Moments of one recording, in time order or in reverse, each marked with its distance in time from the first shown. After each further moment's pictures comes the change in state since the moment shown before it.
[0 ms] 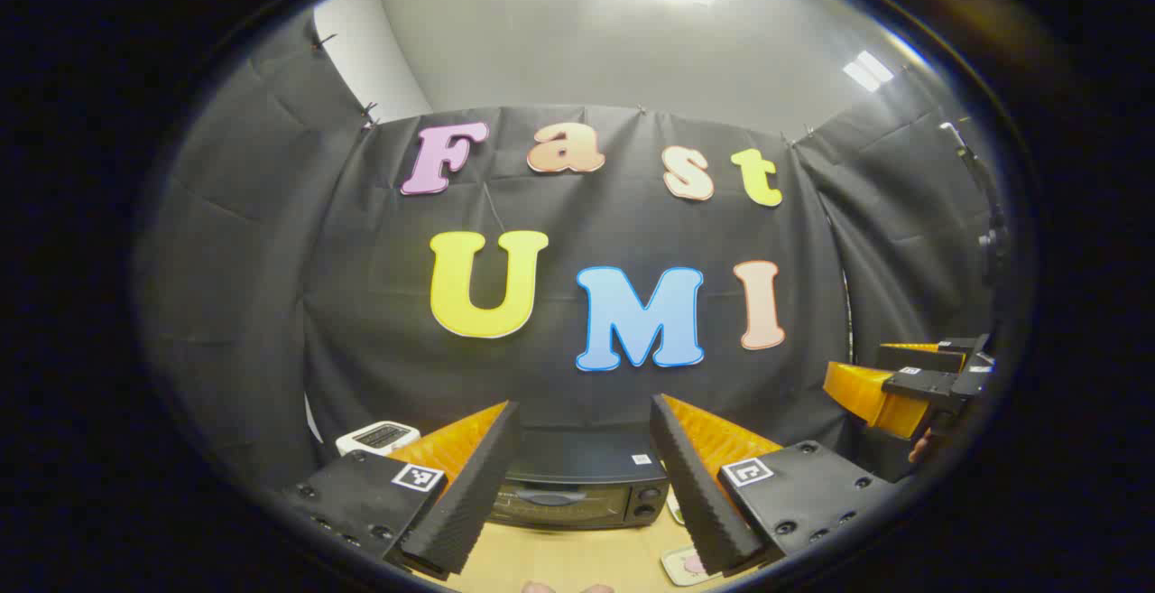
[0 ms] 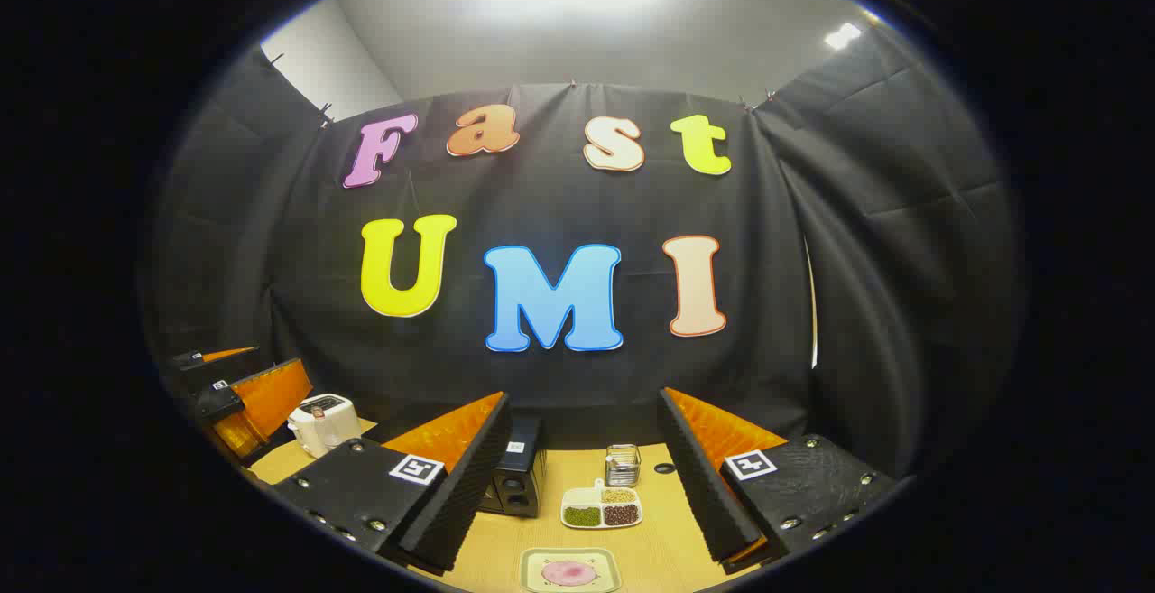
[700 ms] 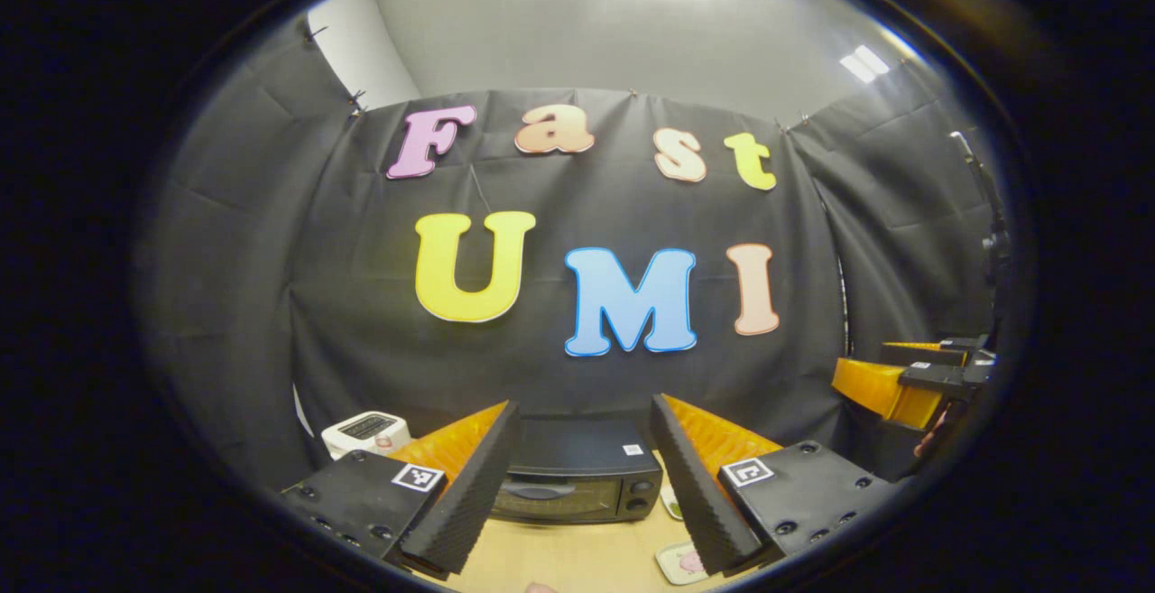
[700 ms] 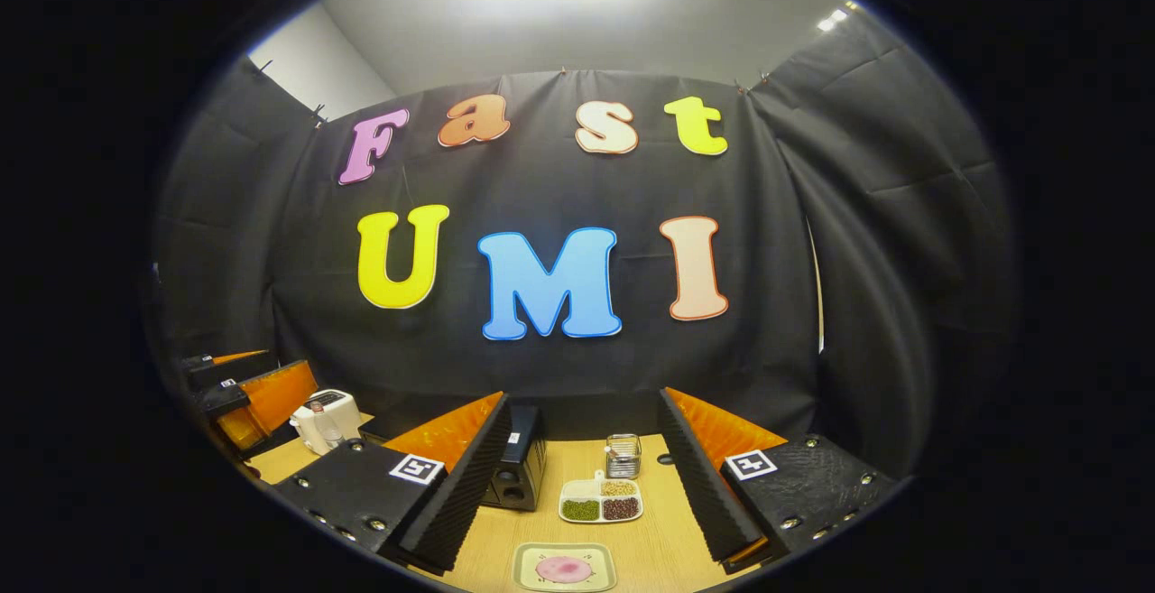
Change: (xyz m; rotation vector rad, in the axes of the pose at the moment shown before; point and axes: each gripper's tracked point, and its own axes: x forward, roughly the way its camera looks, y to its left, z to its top) left arm 0.026 -0.009 -0.028 0.000 0.065 -0.024; right arm 0.009 -0.023 -0.018 0.028 0.038 0.012
